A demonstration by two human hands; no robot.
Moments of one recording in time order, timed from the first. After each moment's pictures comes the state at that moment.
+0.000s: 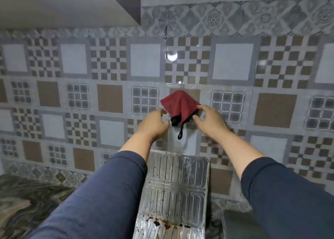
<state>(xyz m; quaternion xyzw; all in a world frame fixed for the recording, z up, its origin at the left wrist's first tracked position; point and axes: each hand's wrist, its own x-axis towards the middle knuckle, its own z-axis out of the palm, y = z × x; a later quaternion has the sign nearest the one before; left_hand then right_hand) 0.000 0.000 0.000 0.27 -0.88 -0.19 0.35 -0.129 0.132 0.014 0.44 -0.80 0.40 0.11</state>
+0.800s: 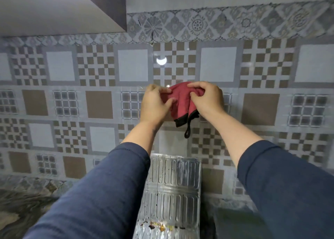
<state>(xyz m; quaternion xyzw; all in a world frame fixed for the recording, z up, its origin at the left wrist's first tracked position) -0.013 0.049 0.050 0.15 -0.78 -0.22 0.57 -0.119 0.152 0.066 0.41 -0.68 0.56 0.23</state>
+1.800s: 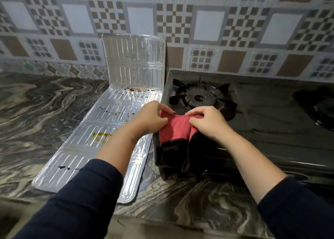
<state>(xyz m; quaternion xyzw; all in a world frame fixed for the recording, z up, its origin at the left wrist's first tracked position) 0.142 0.361 -0.192 0.25 -0.91 -0.31 0.12 0.034 0.506 -0.188 0.36 -0.83 0.39 -0.16</state>
